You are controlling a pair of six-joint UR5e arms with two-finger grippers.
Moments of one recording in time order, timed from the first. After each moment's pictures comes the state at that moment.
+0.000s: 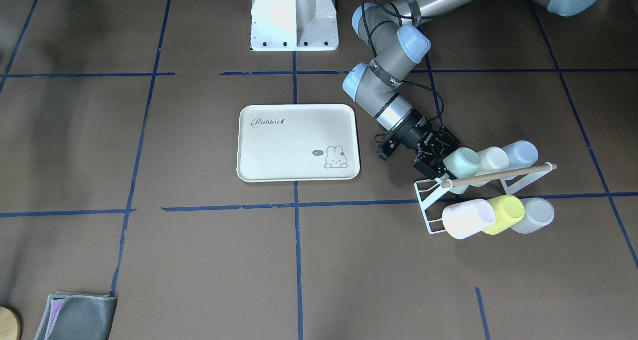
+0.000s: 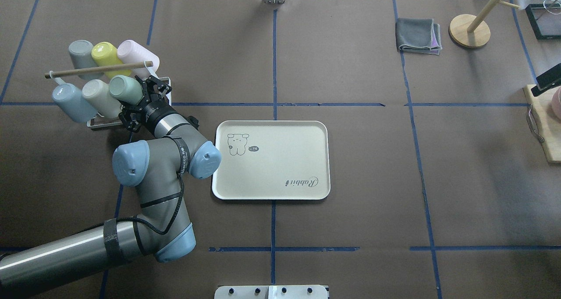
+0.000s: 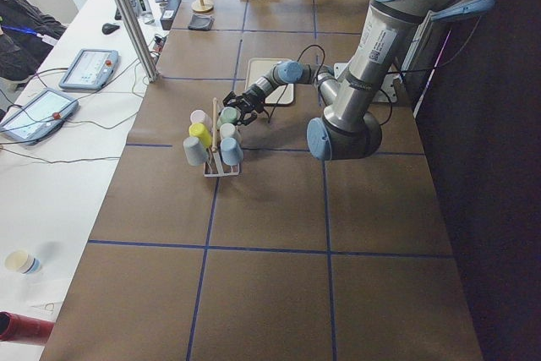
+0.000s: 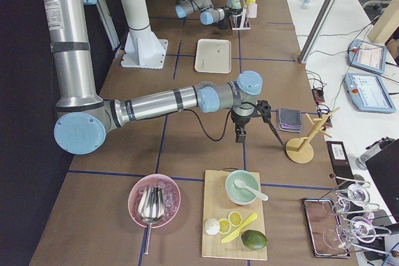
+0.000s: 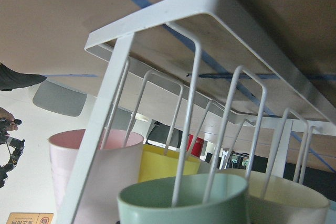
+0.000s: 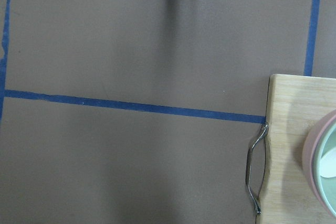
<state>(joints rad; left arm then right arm) -0.45 -2.18 -1.53 -0.96 -0.70 0.51 1.33 -1.47 1.71 -1.56 2.32 0.25</state>
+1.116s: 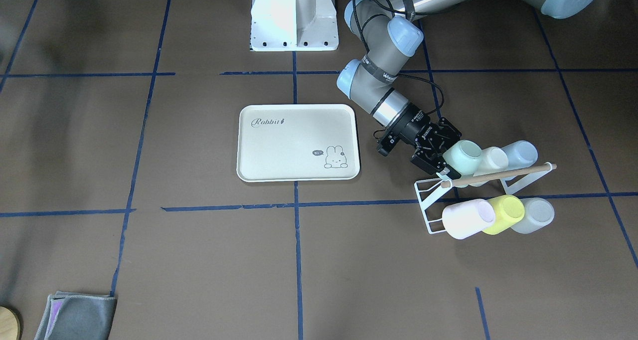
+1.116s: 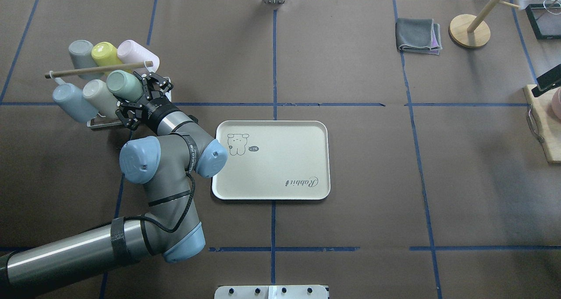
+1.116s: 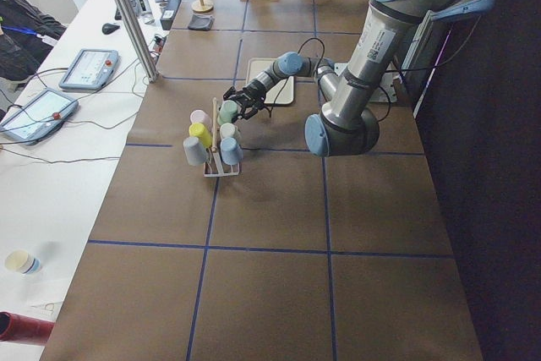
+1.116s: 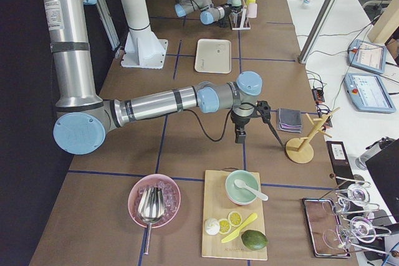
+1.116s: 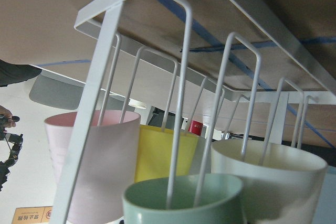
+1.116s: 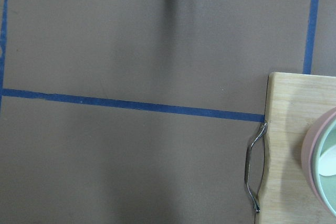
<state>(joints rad) -0.44 -2.22 -1.55 -0.79 -0.69 0.52 1.33 -1.48 1.71 -1.56 2.32 0.25</state>
